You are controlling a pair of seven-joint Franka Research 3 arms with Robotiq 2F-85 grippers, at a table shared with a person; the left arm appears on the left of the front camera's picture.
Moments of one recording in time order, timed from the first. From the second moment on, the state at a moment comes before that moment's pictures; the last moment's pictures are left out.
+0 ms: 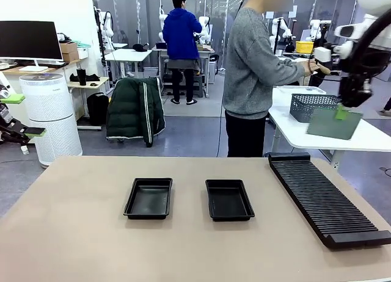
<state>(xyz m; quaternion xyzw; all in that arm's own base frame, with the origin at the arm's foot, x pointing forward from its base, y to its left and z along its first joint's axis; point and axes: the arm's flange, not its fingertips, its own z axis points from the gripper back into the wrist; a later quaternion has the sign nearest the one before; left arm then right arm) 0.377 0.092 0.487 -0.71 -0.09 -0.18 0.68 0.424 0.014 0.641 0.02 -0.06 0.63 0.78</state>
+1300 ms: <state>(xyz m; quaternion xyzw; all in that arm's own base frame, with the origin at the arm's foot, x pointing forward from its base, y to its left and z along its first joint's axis) 0.377 0.092 0.487 -0.71 -0.09 -0.18 0.68 0.389 0.252 0.540 0.26 -0.10 0.17 0.95</state>
